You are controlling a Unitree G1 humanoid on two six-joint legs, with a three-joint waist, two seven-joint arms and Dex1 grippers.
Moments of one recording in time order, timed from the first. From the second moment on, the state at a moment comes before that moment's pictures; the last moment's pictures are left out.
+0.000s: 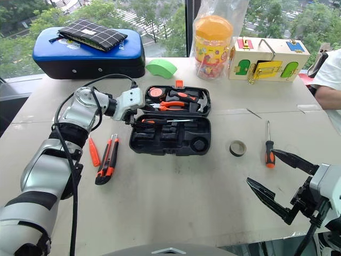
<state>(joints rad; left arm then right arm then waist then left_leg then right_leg) -1.00 0.62 -0.23 0.86 0.03 -0.02 -1.36 0.69 -0.62 -0.69 -0.92 0.77 0.32 0.84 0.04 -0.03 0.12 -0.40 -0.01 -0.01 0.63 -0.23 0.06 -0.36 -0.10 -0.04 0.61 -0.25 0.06</state>
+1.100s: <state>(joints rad) -0.52 0.72 0.01 -0.25 -0.66 0.81 -1.28 0.06 -0.56 -0.40 -0.56 0.63 1.12 0.10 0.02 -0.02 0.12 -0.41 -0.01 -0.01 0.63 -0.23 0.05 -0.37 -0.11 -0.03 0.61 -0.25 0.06</state>
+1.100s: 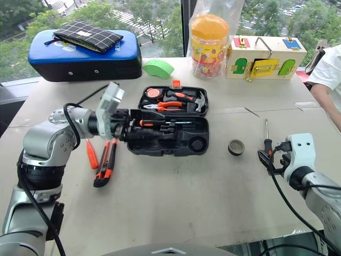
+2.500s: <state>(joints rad) 0.44 0.69 0.67 -0.52 -0.82 0.51 -1.11 -1.02 -0.37 0.55 0.64 -0.03 0.17 1.14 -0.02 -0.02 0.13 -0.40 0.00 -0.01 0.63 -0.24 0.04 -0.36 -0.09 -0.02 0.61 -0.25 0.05</state>
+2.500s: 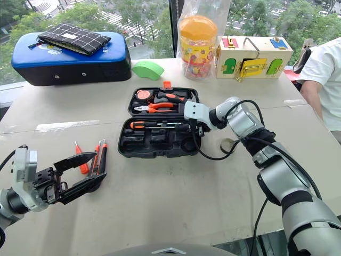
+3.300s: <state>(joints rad) 0.35 0.69 0.56 -0.49 -0.82 0.51 -1.02 -0.98 -0.31 0.21 0.46 0.17 0.41 1.26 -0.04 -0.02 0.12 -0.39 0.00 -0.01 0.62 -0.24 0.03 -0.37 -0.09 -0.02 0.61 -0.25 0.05</state>
